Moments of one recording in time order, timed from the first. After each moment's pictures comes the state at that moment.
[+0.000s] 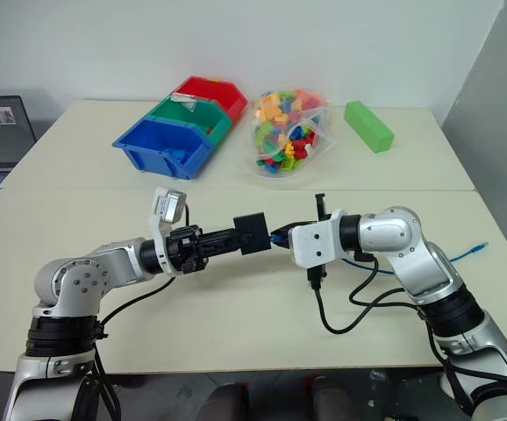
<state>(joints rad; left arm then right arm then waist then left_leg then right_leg) -0.49 0.55 0.13 -0.05 -0.96 1.04 -0.95 -0.66 -0.61 0.34 -0.16 -0.08 -0.10 1.05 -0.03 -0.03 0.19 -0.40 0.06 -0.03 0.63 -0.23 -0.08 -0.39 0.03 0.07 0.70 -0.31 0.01</state>
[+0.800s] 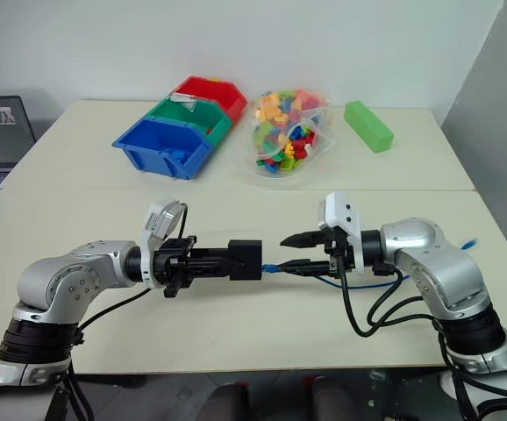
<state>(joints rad) -0.45 0.71 0.01 -0.12 -0.83 0.90 -1.23 -0.54 -0.62 0.15 -0.34 0.55 0.76 1.08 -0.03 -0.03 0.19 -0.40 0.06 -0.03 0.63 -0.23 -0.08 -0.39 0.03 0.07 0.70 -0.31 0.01</state>
